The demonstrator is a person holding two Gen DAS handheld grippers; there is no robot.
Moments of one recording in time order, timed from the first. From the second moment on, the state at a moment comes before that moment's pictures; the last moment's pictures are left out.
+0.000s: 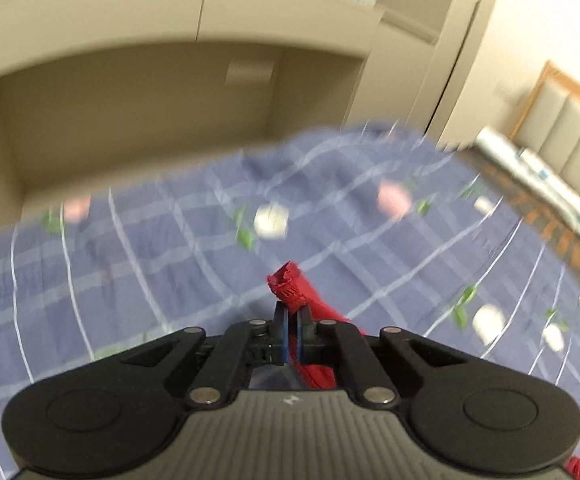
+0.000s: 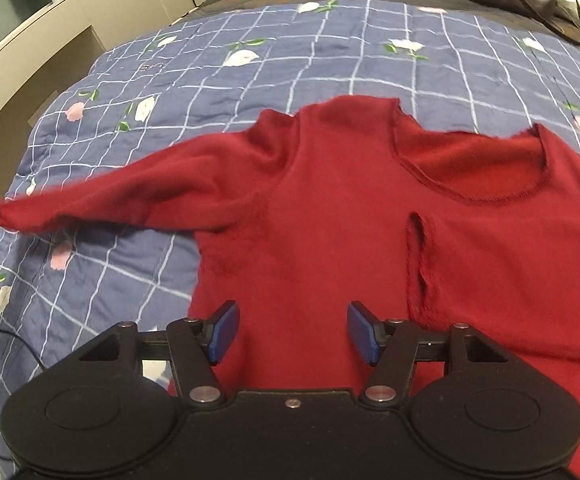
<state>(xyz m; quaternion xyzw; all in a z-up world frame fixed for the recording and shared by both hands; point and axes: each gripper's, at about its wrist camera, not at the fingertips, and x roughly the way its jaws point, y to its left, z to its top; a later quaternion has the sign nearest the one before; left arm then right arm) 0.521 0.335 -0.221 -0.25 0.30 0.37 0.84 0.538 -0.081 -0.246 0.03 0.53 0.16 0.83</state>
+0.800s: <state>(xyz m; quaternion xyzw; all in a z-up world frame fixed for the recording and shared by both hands) 0.567 0.116 -0.096 -0.14 0.21 0.09 0.96 0.519 -0.207 -0.205 0.08 0.50 0.11 0.86</state>
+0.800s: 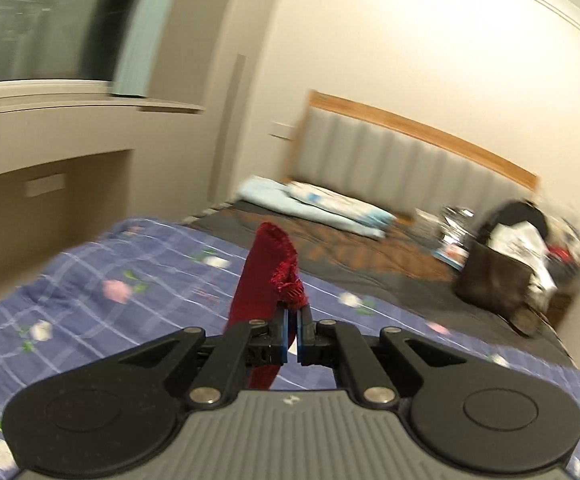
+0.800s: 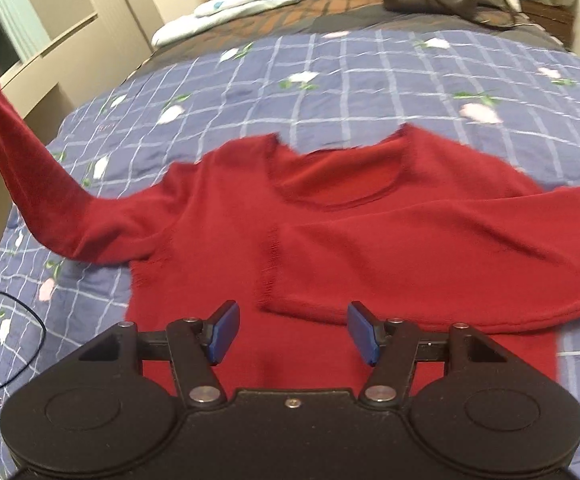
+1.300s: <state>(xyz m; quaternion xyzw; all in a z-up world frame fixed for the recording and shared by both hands) 0.562 -0.081 -0.154 -0.06 0.29 -0.02 0.95 0.494 -0.339 -0.210 0.07 0.49 0.05 0.87</state>
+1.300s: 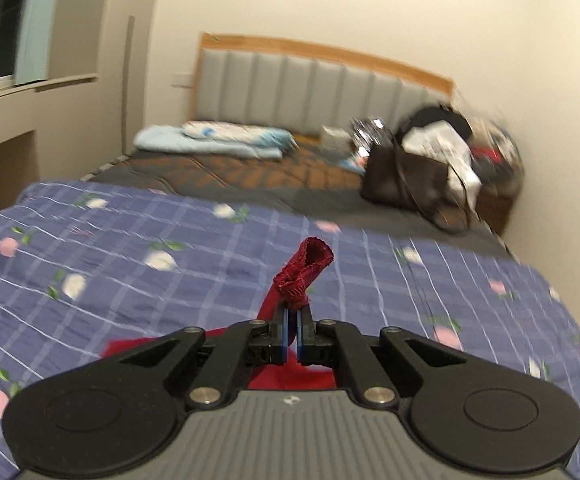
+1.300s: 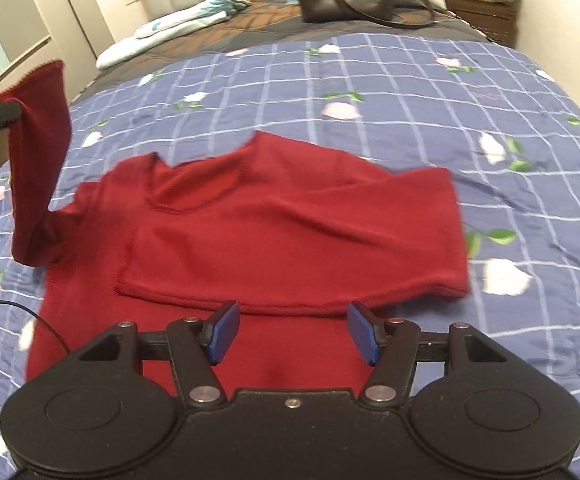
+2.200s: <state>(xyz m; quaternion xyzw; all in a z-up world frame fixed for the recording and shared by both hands) 0.523 -0.144 -0.248 -0.02 0.45 -0.11 0.88 0.508 -0.365 -0.233 0.09 0.50 0.06 0.86</state>
